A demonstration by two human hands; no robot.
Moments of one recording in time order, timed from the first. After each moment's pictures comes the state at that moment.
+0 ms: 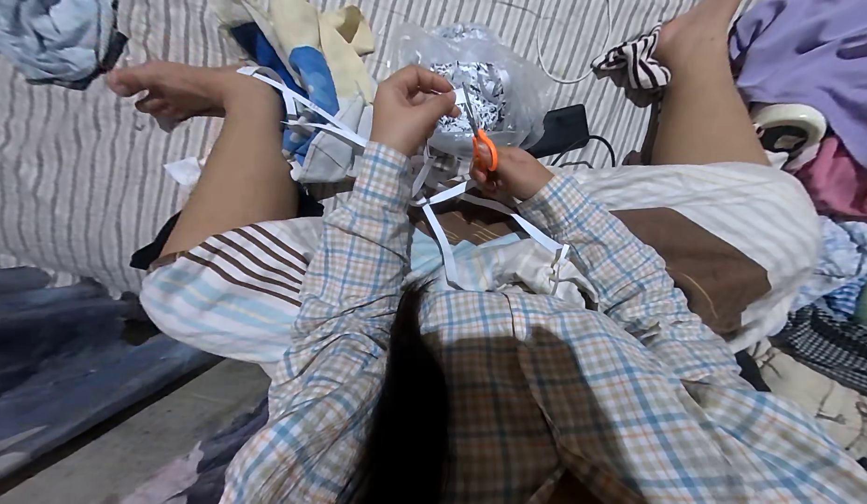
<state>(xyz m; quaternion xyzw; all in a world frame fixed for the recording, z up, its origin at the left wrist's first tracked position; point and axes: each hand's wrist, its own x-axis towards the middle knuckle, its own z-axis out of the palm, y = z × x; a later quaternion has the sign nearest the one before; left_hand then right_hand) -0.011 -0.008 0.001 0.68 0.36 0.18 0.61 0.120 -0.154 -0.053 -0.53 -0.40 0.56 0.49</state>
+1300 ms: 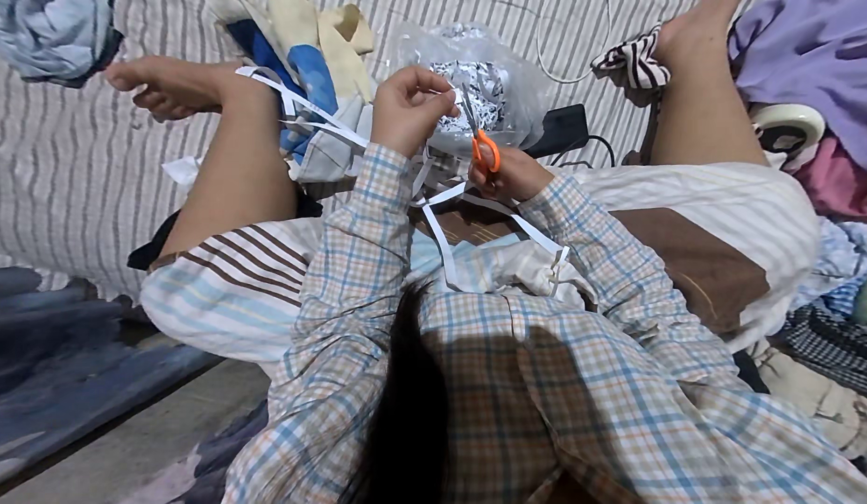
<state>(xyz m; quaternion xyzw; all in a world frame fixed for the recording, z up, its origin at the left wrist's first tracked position) -0.010 -0.009 0.000 0.68 0.37 0.18 0.61 0.120 -0.154 -0.051 -0.53 -0.38 0.59 0.48</state>
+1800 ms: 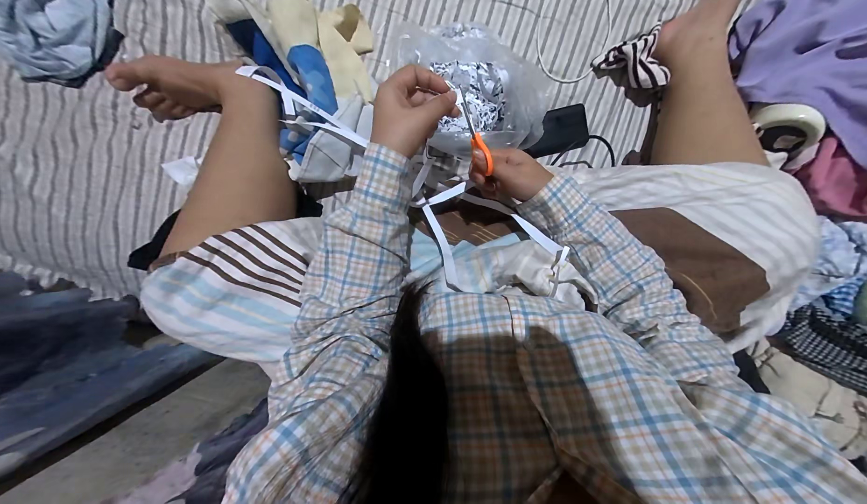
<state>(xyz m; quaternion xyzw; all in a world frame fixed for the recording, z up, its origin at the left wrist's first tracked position) -0.011 -0.009 -0.002 0.68 0.36 0.18 0.61 0.119 -0.158 -0.052 -0.52 -0.42 0.56 0.49</state>
